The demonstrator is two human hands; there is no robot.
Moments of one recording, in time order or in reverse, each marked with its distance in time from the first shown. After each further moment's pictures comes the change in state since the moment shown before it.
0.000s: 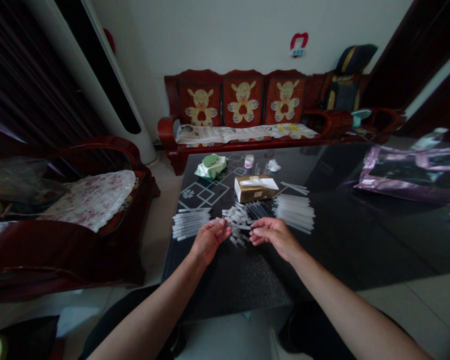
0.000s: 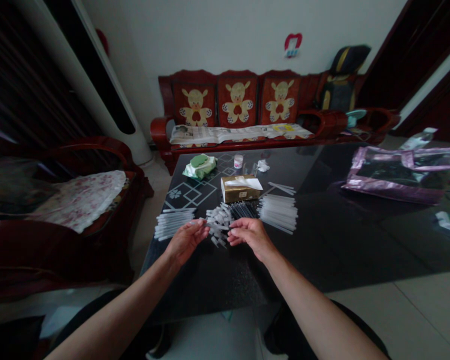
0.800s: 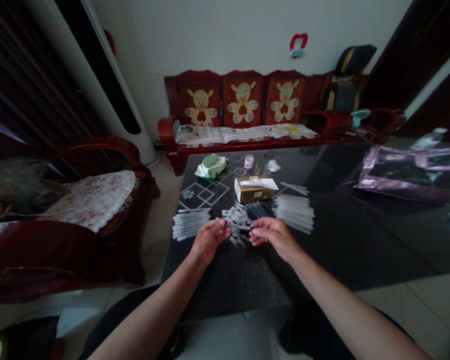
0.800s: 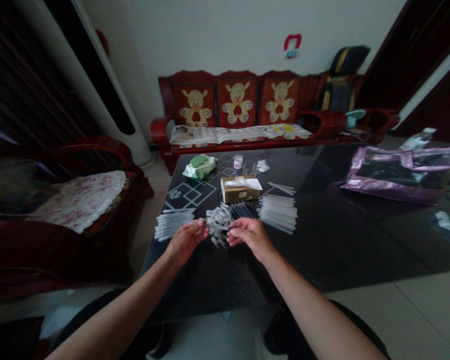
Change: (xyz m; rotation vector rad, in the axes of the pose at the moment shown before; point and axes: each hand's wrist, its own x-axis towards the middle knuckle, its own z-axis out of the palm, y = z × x) left_hand -0.001 0.000 0.000 0.048 0.003 0.016; right_hand -0.001 -0.002 0.003 -0.009 -0.008 -0.017
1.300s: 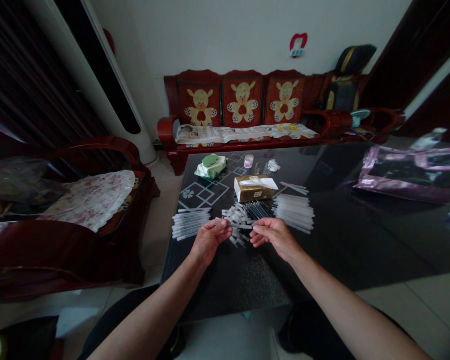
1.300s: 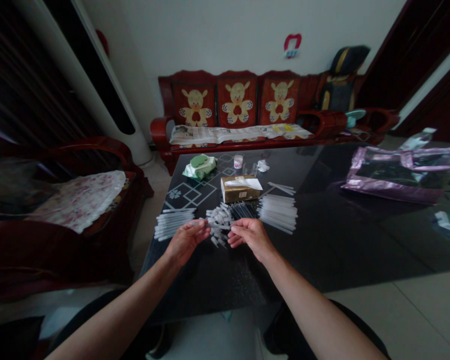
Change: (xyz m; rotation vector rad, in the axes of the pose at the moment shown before) left_hand -0.006 0.002 0.006 0.027 -0.028 0.027; right_hand 0.000 0.004 -0.001 -0.007 0.024 -0.001
